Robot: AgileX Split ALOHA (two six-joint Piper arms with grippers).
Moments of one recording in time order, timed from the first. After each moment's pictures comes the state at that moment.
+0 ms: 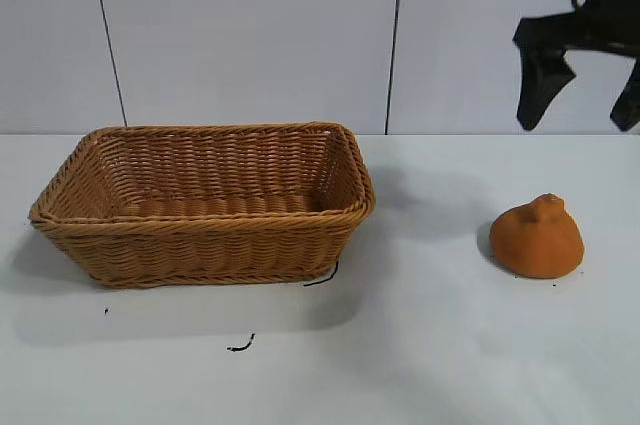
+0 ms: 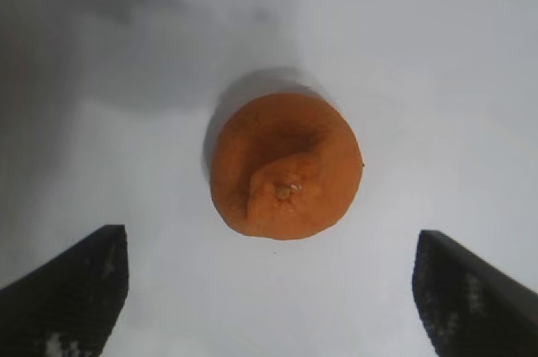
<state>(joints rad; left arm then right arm) -0.03 0.00 -0.50 -0.06 1.07 0.00 0.07 2.04 -1.40 0.07 0.88 0.01</state>
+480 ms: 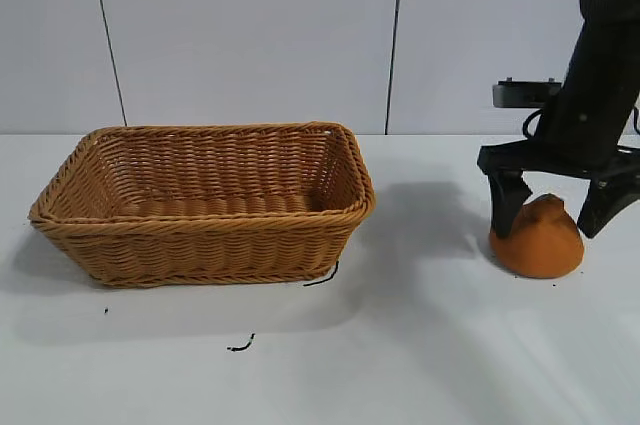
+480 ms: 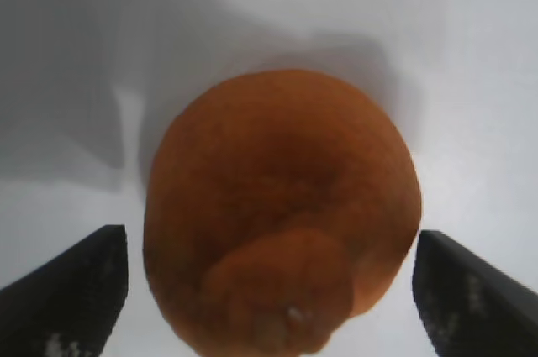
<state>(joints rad) -0.03 0.00 -0.50 -0.05 1.07 0.00 0.07 2.13 -1.40 0.07 0.83 0.04</state>
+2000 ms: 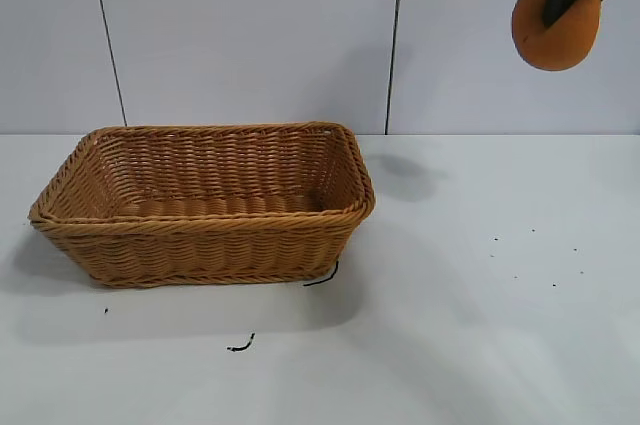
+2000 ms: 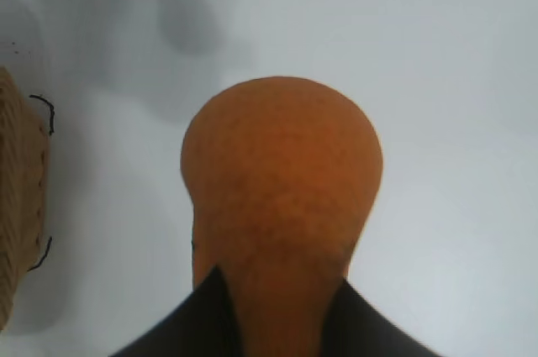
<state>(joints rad) -0.03 0.00 -0.50 -0.05 1.07 0.00 0.24 1.92 -1.84 0.06 1.17 0.06</state>
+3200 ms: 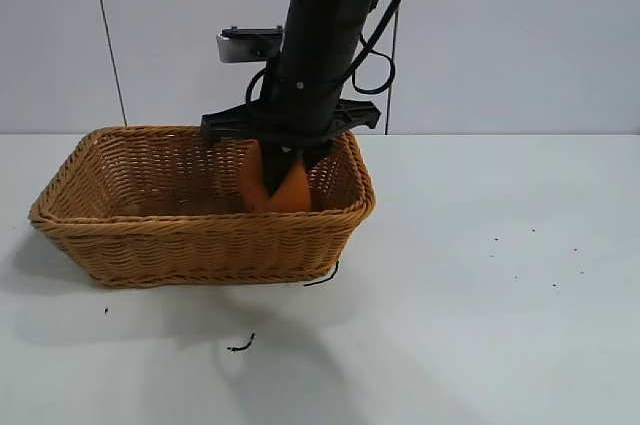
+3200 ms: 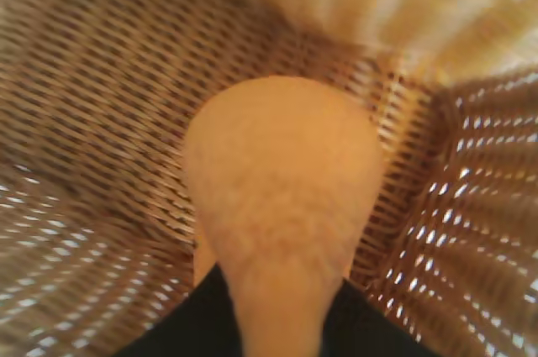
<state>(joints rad) -0.03 0.00 -0.50 -0.06 1.07 0.00 0.59 2.26 -1.94 0.06 0.94 0.14</state>
